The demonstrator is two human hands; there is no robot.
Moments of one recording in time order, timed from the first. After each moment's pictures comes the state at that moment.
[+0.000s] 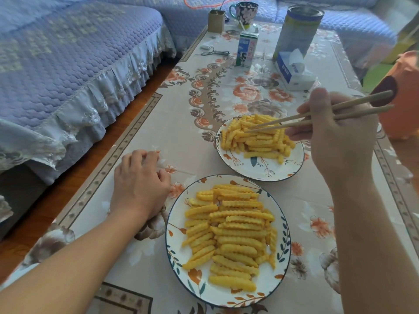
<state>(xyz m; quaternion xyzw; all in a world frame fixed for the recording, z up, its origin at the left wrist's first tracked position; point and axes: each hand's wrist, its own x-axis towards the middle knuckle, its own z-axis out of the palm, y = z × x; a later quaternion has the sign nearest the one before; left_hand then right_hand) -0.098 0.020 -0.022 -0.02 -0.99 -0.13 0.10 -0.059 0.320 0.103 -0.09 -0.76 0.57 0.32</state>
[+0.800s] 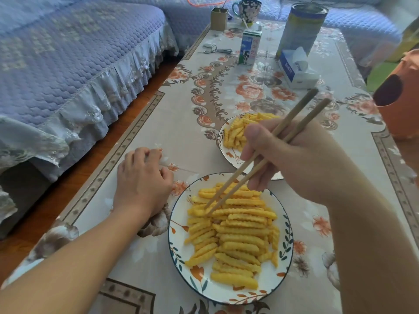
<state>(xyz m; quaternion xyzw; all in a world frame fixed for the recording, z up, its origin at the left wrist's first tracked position) -0.099 0.021 -0.025 -0.02 -0.99 -0.13 0.11 -0.026 0.268 0.135 0.06 -0.81 0.58 -0.01</state>
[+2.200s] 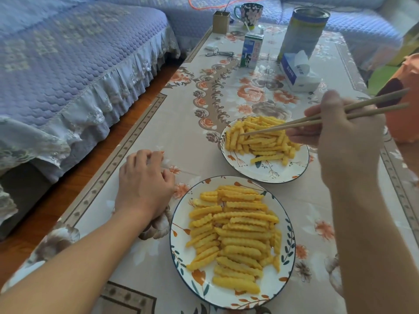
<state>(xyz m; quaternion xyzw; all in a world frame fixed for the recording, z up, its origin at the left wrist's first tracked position) -0.099 0.020 -0.025 -0.02 -0.99 -0.13 0.10 -0.058 0.308 0.111 -0.15 -0.71 0.63 0.29</state>
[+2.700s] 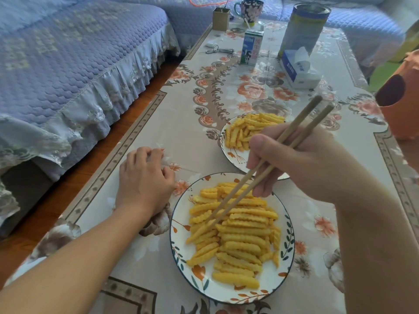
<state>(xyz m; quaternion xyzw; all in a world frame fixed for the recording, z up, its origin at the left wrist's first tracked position) -0.098 0.020 -0.023 -0.02 -0.99 -0.12 0.11 -0.028 0.280 0.132 0.10 -0.79 0.60 -0.06</state>
